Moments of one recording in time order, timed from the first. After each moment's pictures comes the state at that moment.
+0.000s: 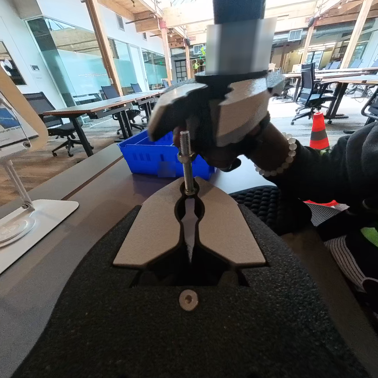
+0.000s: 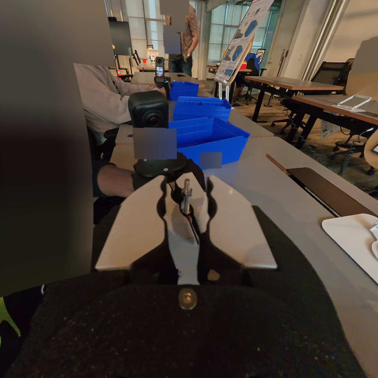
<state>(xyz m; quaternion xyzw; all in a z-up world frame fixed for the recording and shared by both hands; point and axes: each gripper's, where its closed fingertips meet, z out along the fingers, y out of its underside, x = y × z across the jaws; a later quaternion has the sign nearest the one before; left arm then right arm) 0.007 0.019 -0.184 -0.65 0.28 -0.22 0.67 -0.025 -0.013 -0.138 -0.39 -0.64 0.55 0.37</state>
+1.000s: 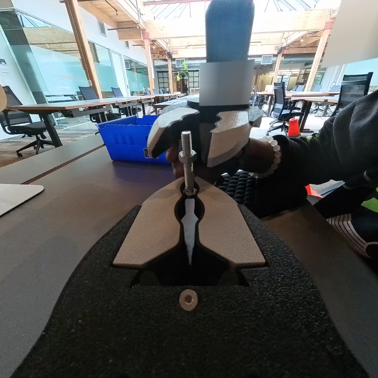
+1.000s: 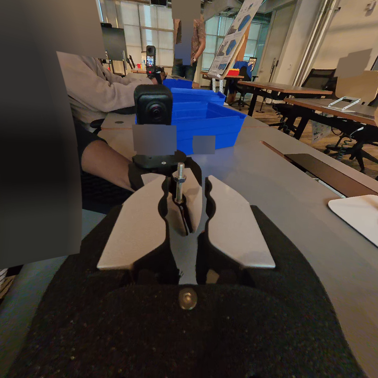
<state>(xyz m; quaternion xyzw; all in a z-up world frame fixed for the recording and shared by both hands) 0.002 0.023 -0.246 -0.63 0.28 -0.28 0.66 -0.033 0.001 -0.214 -0.39 -0.62 0.56 0.39</state>
